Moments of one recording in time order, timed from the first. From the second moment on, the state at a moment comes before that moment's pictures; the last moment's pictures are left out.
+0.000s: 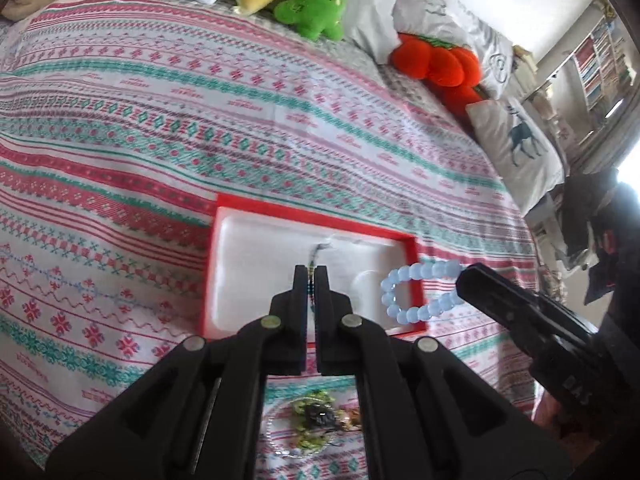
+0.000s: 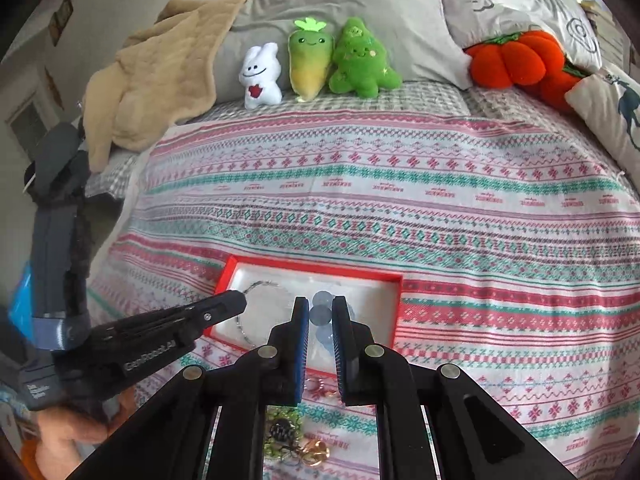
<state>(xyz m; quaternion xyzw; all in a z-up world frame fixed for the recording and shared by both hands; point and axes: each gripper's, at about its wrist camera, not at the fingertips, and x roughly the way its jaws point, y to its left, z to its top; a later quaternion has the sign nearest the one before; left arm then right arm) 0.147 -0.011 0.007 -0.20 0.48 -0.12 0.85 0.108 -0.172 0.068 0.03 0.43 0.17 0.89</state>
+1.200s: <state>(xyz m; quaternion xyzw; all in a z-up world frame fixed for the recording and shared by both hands) 0.097 -0.027 0.036 -0.01 0.47 -0.06 0.88 0.066 -0.184 0.058 0.00 0.45 0.16 0.88</state>
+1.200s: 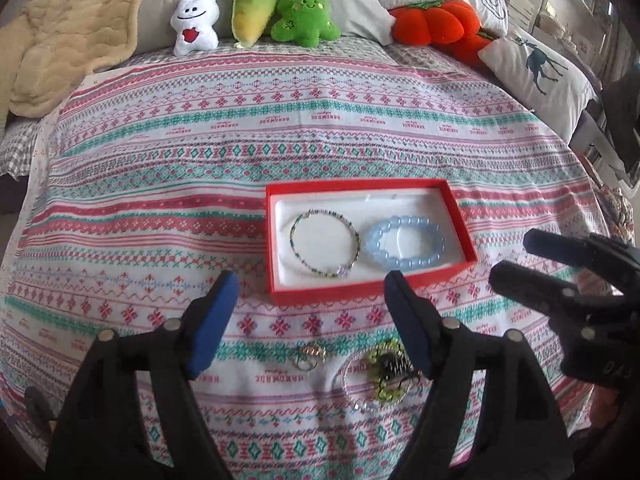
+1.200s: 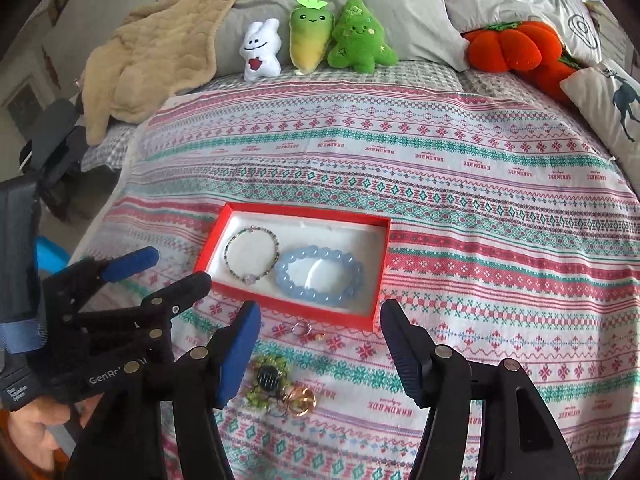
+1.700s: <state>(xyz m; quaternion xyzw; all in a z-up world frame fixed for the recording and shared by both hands) 0.066 0.007 0.006 -0.07 0.54 -0.05 0.84 0.032 -0.178 0.037 -0.04 0.48 0.14 0.87</state>
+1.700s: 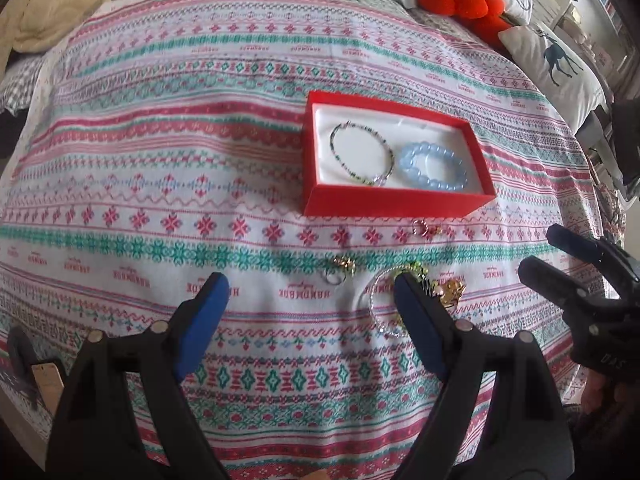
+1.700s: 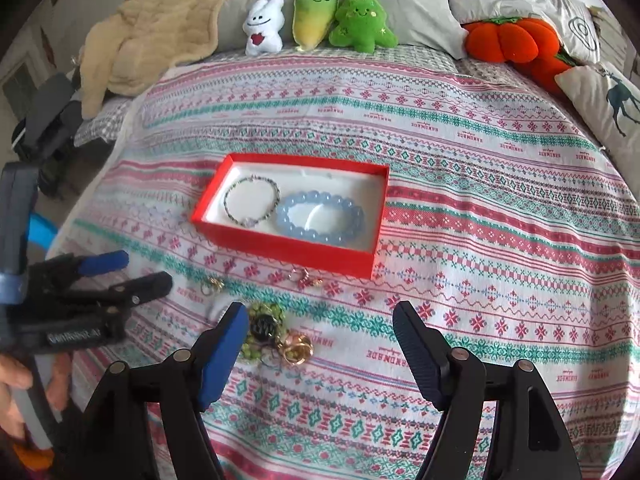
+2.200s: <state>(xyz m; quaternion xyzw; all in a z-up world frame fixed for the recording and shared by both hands) 0.044 0.023 -0.037 -0.06 0.53 -0.08 0.84 0.004 -0.184 -0.021 -0.10 0.48 0.17 0.85</state>
